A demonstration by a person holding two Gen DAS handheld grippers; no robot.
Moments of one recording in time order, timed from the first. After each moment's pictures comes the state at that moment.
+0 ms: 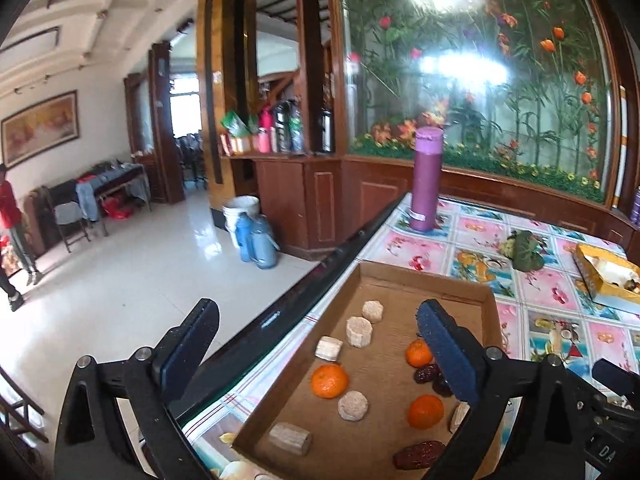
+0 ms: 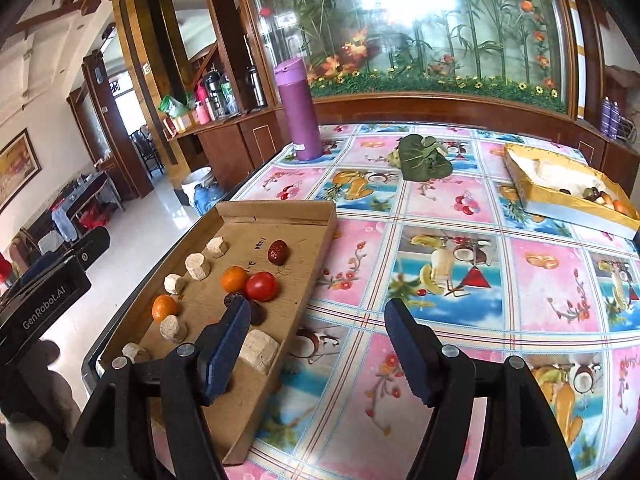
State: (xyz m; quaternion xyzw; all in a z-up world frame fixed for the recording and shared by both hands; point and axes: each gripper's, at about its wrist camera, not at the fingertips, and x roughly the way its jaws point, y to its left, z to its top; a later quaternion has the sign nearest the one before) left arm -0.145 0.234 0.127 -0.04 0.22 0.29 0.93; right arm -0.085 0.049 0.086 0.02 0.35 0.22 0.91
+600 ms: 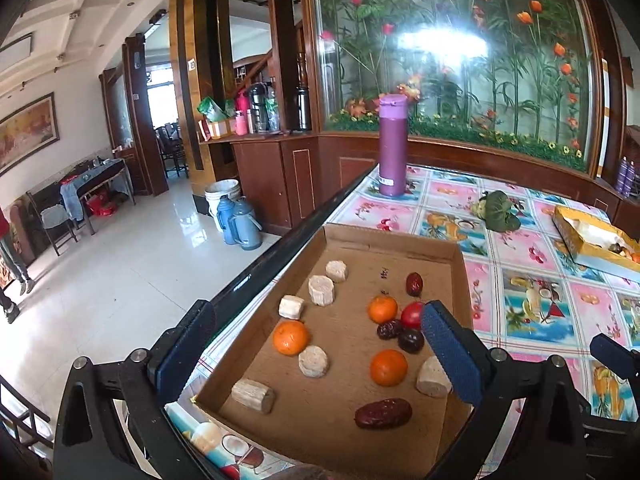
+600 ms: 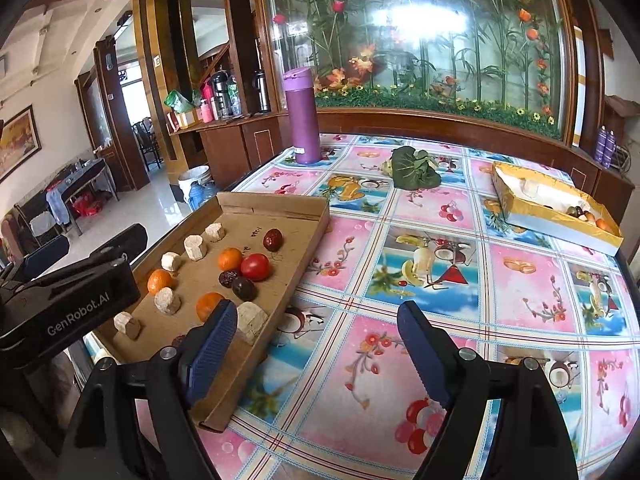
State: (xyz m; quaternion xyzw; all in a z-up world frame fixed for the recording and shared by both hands) left arm -0.142 0.200 0.110 -0.03 0.27 0.24 0.93; right arm -0.117 0.041 0.082 -0.02 0.32 0.21 0.92
